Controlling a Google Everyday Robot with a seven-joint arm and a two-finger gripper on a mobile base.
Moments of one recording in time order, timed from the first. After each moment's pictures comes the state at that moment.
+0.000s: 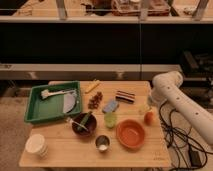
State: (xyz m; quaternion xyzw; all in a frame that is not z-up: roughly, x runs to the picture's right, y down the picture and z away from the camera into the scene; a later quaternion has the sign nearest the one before) arm 0.275 0.120 0.836 -0.14 -0.26 -0.79 0.54
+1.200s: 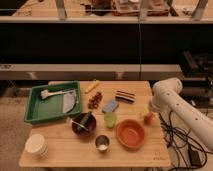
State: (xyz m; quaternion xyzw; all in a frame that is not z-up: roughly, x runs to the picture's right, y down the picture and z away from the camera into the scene) arm 0.288 0.158 0.845 -0.20 -0.25 -0.71 0.63
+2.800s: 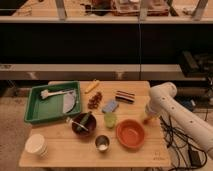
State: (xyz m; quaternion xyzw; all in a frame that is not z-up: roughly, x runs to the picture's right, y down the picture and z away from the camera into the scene) arm 0.277 0.176 0.861 -0.20 -0.25 -0.70 0.64
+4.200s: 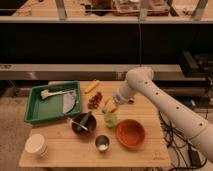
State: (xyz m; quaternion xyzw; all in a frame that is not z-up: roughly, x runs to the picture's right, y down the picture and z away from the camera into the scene) arm 0.033 0.095 0.759 0.07 -0.37 -0.82 0.43
